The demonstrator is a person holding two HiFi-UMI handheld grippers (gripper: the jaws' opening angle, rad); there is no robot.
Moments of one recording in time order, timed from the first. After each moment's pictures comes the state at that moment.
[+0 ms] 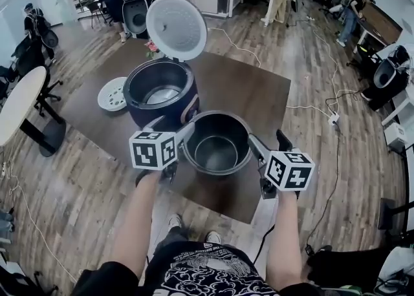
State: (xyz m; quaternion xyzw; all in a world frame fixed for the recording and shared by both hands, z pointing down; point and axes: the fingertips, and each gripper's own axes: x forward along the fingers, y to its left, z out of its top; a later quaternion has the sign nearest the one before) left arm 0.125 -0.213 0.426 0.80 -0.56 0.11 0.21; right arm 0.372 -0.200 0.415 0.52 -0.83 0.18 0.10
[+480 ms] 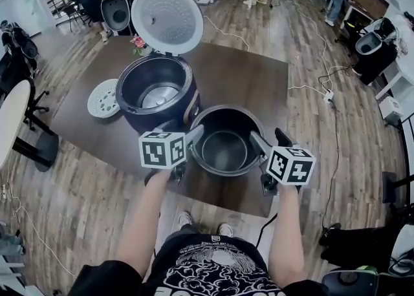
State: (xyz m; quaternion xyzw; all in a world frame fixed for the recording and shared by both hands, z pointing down) left arm 0.134 -0.244 0.480 0.82 -0.48 0.14 0.27; right arm 0.356 -0.210 0.464 0.57 -0.78 0.25 0.10
